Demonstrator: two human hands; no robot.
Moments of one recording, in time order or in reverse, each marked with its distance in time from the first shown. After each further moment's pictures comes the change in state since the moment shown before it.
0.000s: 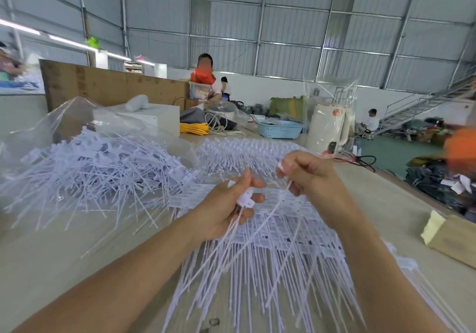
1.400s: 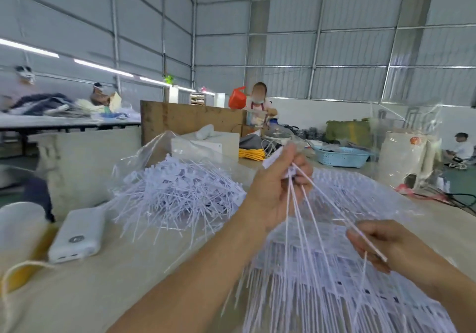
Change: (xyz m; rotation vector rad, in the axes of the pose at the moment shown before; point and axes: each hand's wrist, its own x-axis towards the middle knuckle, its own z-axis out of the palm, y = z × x) left_hand -0.017 0.074 0.005 -0.522 -0.178 0.399; right_hand -0.001 0.026 -0.011 -0.134 -0.317 0.215
